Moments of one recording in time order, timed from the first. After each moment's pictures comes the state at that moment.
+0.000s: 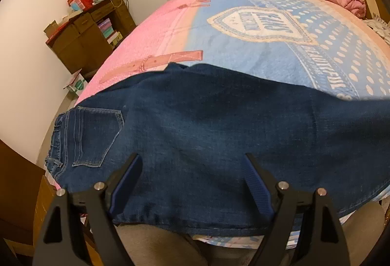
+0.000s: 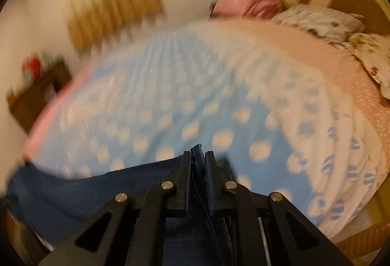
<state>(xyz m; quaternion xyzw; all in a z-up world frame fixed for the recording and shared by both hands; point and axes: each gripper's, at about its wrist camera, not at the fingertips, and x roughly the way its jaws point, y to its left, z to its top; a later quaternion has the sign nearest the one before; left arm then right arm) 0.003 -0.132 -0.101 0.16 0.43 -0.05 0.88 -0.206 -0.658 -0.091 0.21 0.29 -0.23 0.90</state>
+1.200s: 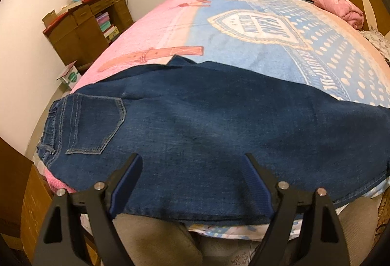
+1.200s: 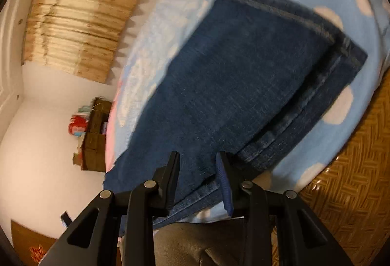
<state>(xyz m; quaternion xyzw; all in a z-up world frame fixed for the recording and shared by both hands) -0.011 -0.110 -0.102 0.12 0.45 -0.07 0.88 -0.252 -0.580 -0.202 0.55 0.31 -0.10 0.77</state>
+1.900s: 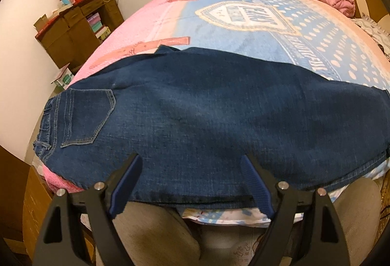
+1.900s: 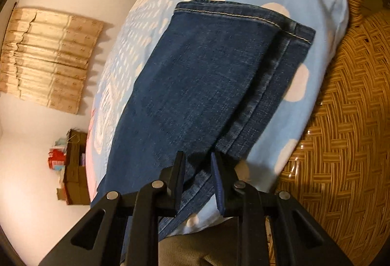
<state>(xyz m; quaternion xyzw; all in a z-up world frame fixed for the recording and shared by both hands) -0.031 -0.118 -0.111 0.15 0.45 -0.09 0.87 -0.273 -0.566 -0.196 0.56 0.30 -0.23 0.74</state>
